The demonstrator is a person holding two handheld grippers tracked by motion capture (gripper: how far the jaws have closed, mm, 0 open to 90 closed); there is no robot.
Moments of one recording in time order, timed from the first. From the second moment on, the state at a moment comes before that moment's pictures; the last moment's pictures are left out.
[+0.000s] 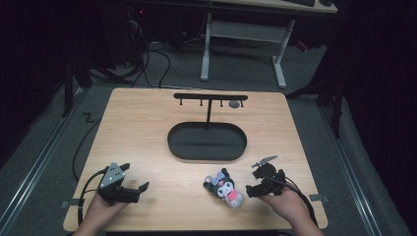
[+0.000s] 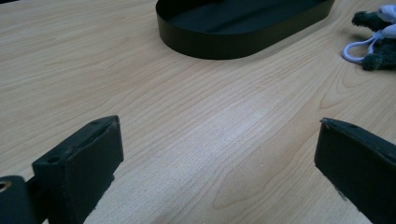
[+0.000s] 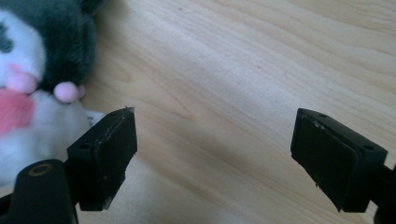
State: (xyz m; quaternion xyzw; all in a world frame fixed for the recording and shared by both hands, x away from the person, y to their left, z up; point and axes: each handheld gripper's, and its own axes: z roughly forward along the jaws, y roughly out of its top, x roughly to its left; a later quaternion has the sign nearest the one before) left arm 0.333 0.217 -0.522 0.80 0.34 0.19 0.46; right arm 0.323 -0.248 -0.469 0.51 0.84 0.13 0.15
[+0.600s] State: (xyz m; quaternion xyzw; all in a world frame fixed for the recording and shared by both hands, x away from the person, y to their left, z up) left arm 0.336 0.217 -0.524 0.80 0.35 0.19 0.45; right arm 0.317 -0.234 -0.446 0.49 0.86 0.12 0.12
